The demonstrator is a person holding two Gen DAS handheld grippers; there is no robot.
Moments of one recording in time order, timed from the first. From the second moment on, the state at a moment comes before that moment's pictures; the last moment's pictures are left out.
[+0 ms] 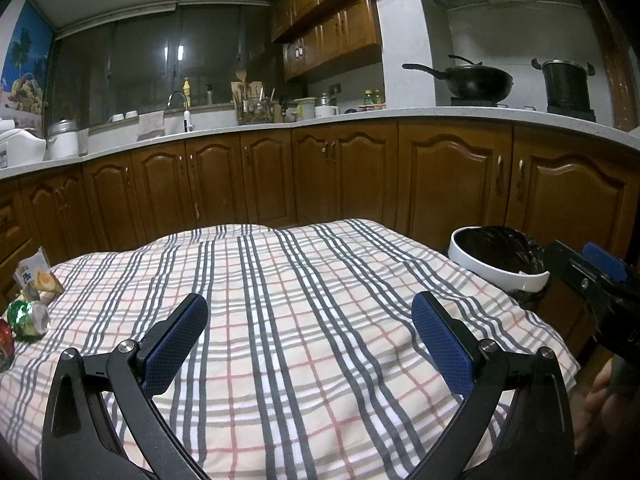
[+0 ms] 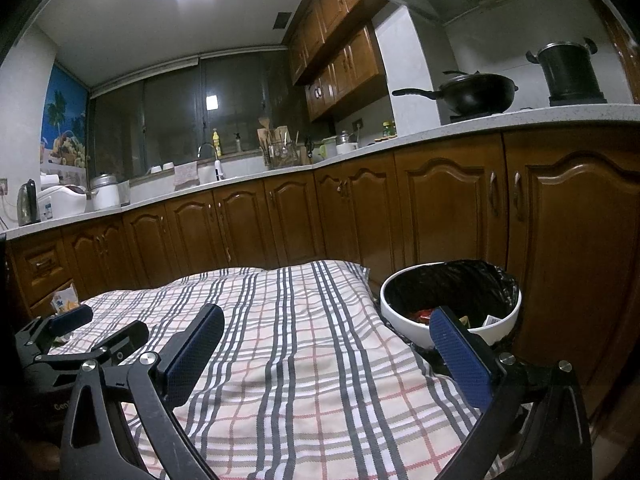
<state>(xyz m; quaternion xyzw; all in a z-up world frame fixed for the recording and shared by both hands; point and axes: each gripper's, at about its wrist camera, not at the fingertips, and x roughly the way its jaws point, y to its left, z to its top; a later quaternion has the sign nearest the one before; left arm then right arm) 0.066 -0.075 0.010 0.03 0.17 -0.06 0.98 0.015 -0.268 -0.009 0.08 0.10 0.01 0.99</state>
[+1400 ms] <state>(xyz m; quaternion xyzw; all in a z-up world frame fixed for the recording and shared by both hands) 0.070 -0.078 0.009 0.04 0.17 -0.07 0.98 0.019 -0.270 -0.006 0.09 0.11 0.01 0.99</state>
